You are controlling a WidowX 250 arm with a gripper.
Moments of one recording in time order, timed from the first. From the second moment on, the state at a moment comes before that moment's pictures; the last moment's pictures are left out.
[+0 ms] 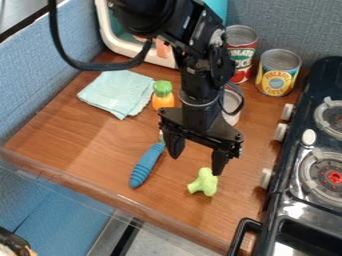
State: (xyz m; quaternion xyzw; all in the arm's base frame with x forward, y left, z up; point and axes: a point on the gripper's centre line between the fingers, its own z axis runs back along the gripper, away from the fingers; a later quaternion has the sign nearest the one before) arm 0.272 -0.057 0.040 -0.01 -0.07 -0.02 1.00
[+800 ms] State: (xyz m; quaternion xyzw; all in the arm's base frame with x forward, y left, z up) arm 0.322 0.083 0.057 0.01 -0.08 0.01 1.00
